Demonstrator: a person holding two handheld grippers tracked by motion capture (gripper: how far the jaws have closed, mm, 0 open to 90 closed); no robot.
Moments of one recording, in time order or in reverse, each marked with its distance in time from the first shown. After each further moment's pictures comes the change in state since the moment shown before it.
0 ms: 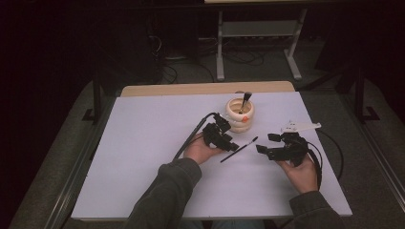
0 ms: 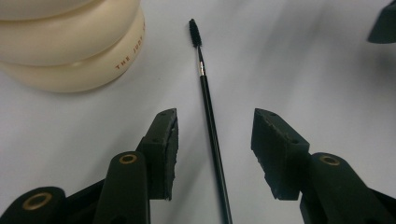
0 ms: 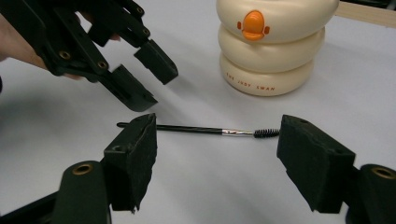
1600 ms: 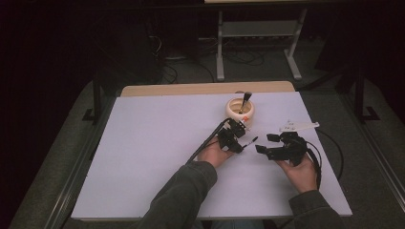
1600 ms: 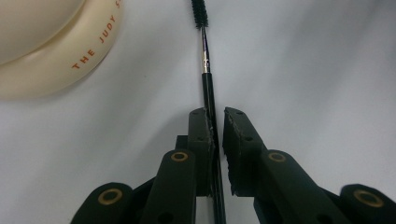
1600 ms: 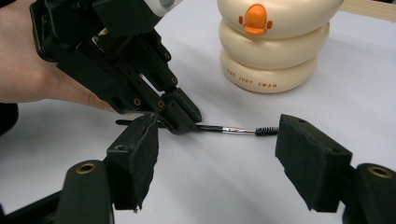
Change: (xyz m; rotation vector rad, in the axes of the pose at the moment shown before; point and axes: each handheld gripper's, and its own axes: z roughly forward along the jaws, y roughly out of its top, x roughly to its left) left arm -0.017 0.016 0.046 0.151 0.105 -0.012; right arm 0.000 0.000 0.003 0.023 0.006 0.010
